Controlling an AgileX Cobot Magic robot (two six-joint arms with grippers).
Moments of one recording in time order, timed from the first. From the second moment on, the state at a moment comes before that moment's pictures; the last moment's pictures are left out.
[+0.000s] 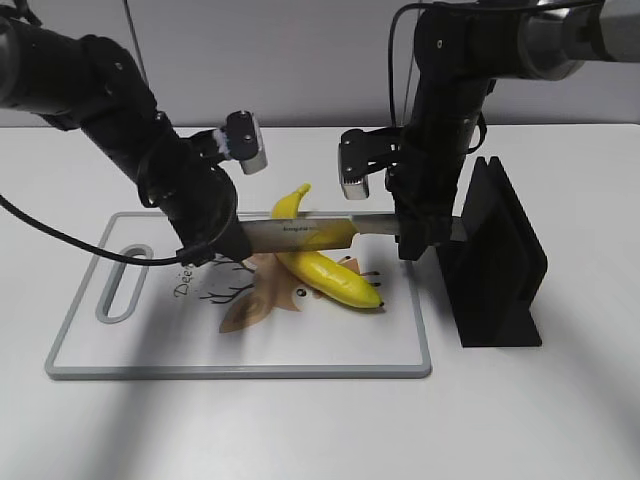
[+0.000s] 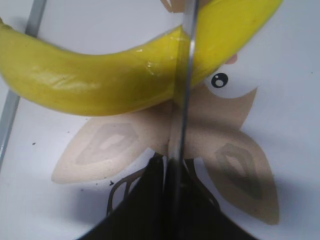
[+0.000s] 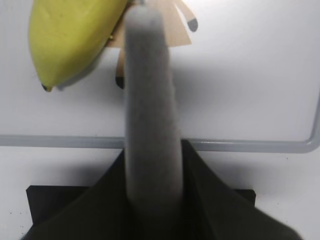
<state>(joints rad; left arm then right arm) -0.36 2.09 -1.39 -0.65 0.82 1.50 0.42 2.25 -1.70 0.15 1.10 -1.13</state>
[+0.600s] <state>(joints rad) -0.36 2.05 -1.37 -0.60 0.81 1.50 0.43 2.26 -1.83 0.16 1.20 -1.13</state>
